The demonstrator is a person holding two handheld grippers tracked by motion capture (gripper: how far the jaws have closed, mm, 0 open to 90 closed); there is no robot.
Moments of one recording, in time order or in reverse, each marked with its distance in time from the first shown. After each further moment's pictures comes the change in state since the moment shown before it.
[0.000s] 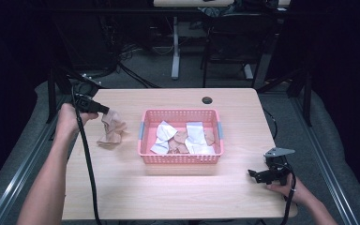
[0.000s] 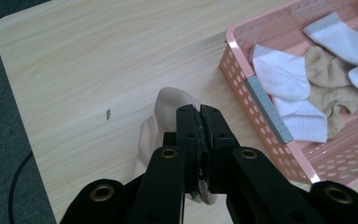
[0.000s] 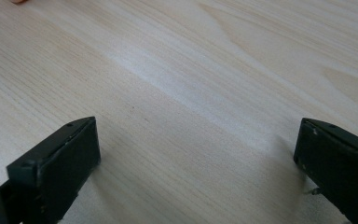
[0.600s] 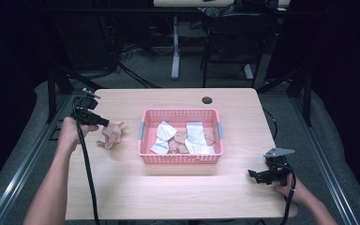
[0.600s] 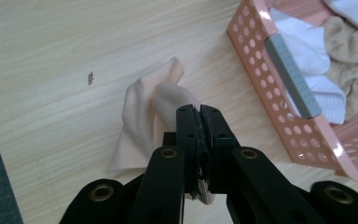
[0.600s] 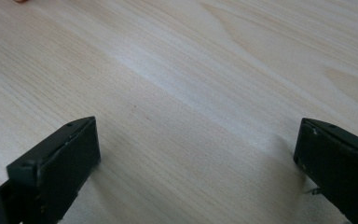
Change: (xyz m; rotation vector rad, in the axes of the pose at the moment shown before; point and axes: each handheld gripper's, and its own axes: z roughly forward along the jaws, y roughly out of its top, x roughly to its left) left arm 0.012 -0.037 0.036 0.051 -0.051 -0.079; right arm 0.001 0.000 0.000 0.002 0.010 -0.001
